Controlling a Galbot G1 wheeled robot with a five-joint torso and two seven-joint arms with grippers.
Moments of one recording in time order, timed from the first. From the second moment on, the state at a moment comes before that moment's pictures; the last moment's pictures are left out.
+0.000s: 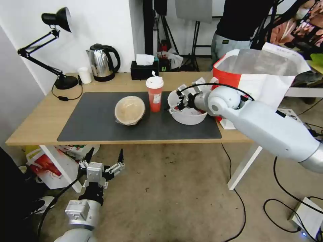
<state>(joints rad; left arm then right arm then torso) 1.80 -1.50 -0.55 -2.30 0.00 0.00 0.00 -0.05 0.89 -0.55 1.55 1.01 -0.72 -0.03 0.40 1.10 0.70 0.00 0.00</state>
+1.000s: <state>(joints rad) 1.80 -1.50 -0.55 -2.30 0.00 0.00 0.00 -0.04 0.93 -0.60 1.54 1.00 -0.72 0.06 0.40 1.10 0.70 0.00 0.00</state>
